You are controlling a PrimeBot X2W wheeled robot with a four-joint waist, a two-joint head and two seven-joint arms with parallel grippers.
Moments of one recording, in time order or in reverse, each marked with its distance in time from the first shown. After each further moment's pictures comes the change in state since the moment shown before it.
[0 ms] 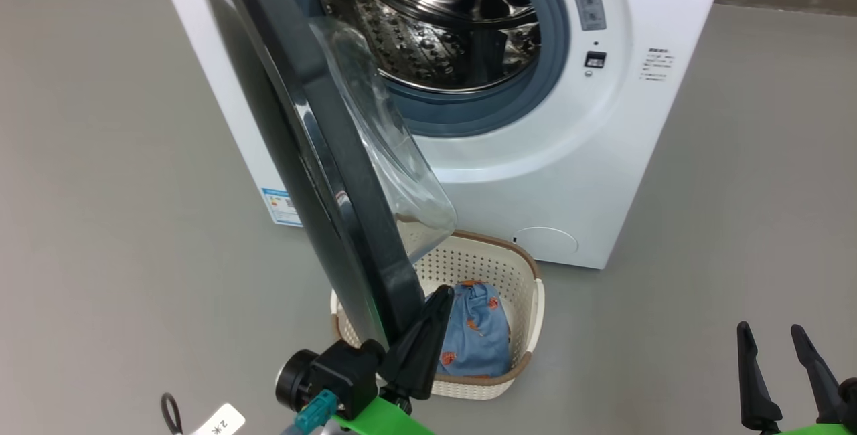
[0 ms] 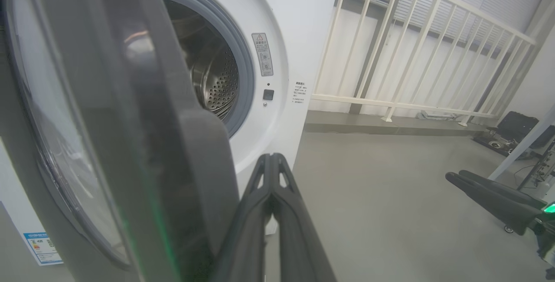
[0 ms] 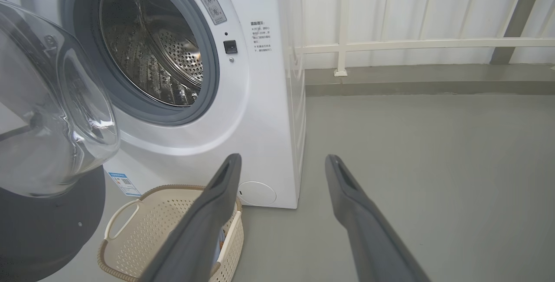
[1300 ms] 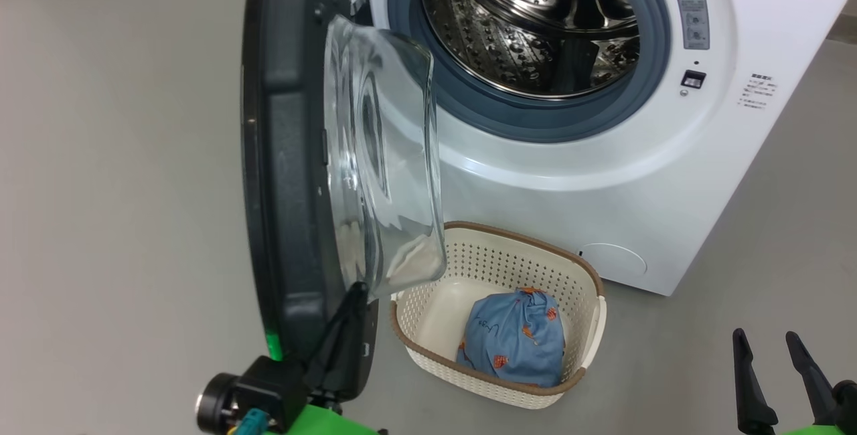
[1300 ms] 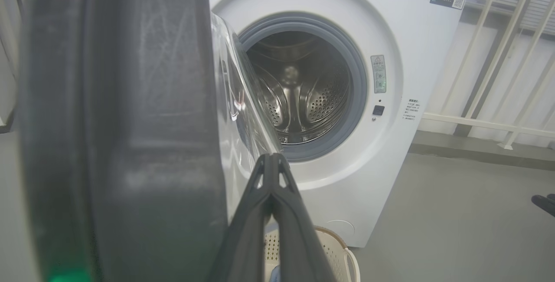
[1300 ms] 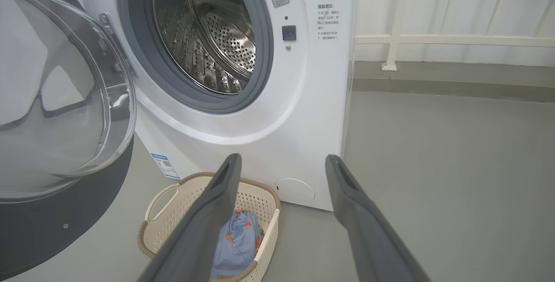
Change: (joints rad) left arm 0.074 0.098 0.076 -0.107 0.004 0.140 -0.012; right arm 0.001 0.000 0.005 0.022 0.001 0.000 0.016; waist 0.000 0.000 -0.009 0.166
